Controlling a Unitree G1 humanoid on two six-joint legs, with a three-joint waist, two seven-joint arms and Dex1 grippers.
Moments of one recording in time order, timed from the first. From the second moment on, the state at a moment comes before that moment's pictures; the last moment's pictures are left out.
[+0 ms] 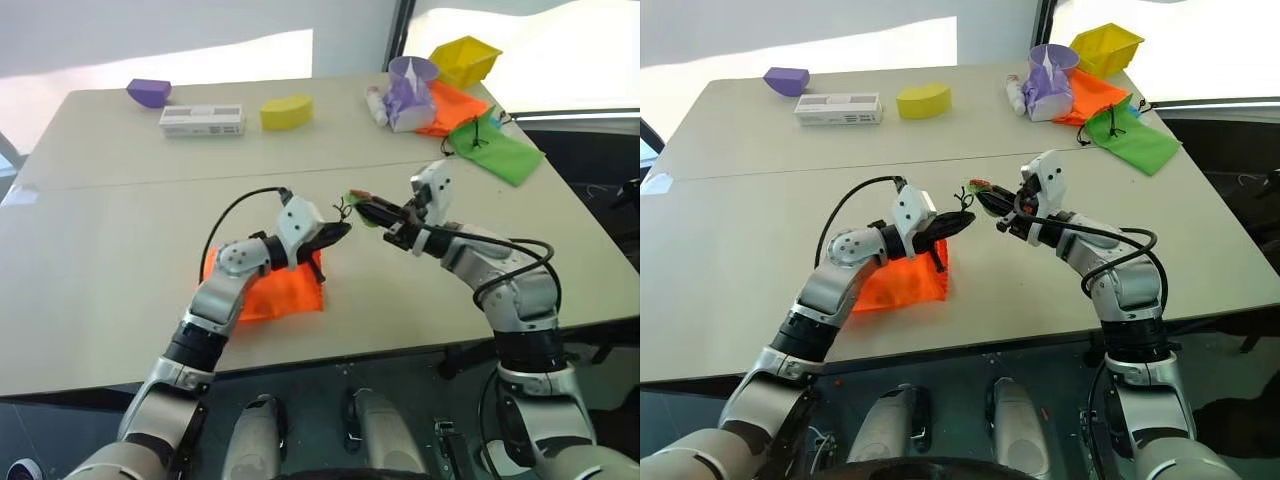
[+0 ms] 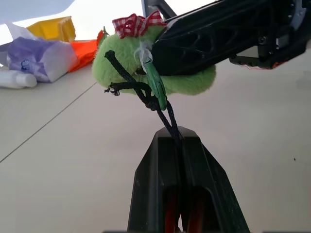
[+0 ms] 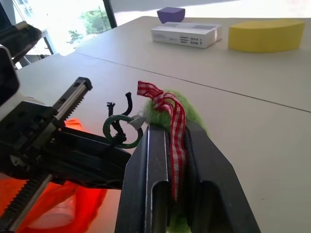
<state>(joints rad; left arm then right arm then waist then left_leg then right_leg) -0.54 0.28 -0.24 0.10 -0.12 0.15 -0.78 -0.52 -0.40 -0.02 -0.08 0.50 0.63 0.63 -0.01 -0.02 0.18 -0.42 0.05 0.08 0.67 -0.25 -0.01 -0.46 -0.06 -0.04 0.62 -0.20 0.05</state>
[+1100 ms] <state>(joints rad) -0.60 0.60 -0.38 -0.26 -0.06 0.75 -0.92 -0.58 -0.44 -0.06 0.16 0.37 0.43 0.54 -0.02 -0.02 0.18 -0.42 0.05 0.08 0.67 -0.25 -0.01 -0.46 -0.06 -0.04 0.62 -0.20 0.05</state>
